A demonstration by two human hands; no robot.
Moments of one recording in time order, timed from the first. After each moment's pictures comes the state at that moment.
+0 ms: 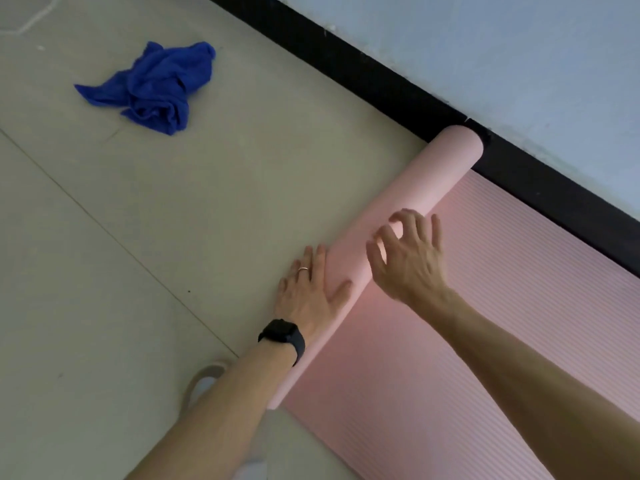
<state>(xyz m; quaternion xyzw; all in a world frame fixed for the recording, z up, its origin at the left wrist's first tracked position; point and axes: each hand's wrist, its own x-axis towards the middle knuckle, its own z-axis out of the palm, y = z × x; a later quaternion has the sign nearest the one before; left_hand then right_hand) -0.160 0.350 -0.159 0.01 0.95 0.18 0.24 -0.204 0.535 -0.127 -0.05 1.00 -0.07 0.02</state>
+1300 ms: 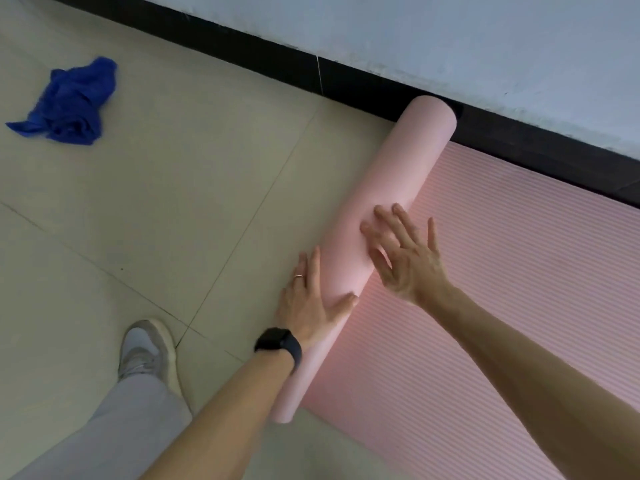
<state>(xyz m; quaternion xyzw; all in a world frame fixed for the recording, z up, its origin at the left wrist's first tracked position) -0.018 0.526 -0.136 0.06 0.95 0.14 0.27 -0.033 0.744 -0.155 -0.04 0.98 -0.16 0.09</state>
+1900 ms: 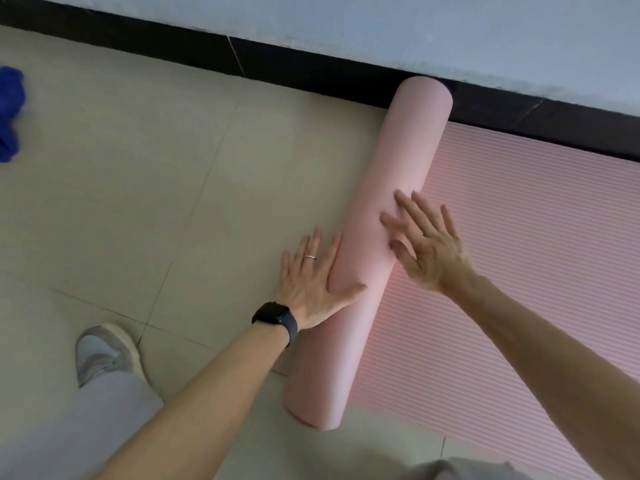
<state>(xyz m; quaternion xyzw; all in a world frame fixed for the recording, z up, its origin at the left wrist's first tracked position) 0.022 0.590 -0.130 0.25 0.92 0.10 0.29 0.075 0.837 -0.148 0.02 0.98 -0.18 0.05</state>
